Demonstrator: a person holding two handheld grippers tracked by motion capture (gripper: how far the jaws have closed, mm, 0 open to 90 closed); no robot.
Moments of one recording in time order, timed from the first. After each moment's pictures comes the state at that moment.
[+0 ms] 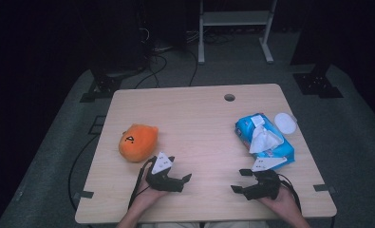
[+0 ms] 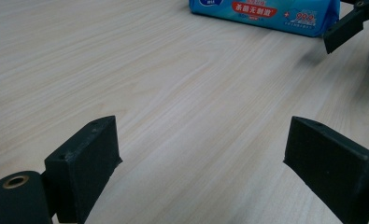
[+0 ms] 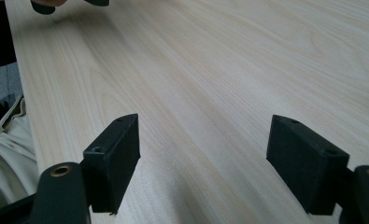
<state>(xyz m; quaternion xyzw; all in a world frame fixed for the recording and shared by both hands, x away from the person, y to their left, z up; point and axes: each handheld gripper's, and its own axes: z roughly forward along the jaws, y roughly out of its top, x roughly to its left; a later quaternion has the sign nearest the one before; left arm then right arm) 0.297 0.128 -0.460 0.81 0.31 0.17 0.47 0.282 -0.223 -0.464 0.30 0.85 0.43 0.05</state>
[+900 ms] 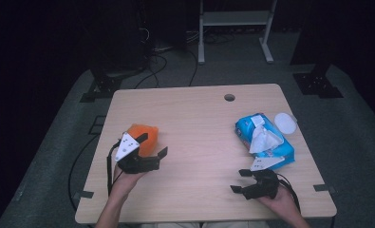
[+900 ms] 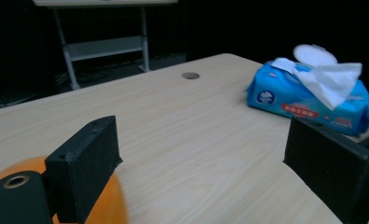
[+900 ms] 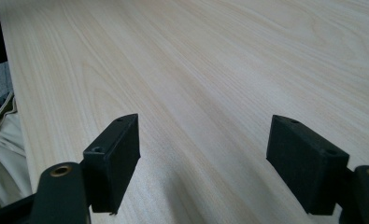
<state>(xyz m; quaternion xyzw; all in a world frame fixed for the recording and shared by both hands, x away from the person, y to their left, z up) 0.306 0.192 -0.392 0.72 0.34 0.26 0.55 0.286 -0.222 -0.469 0.31 0.85 0.42 0.04</state>
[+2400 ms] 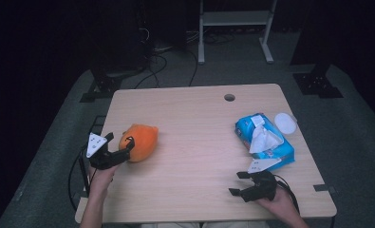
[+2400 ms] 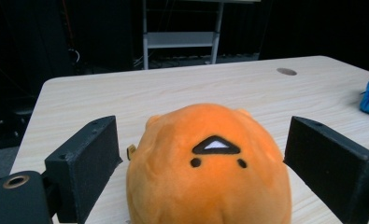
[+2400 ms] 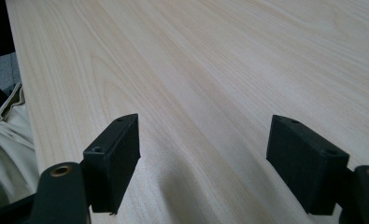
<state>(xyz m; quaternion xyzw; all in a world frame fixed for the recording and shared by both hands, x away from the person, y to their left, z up) 0.327 0.278 -0.421 0.65 0.46 0.32 0.51 0.283 -0.216 -0.471 0.30 0.86 0.42 0.03</state>
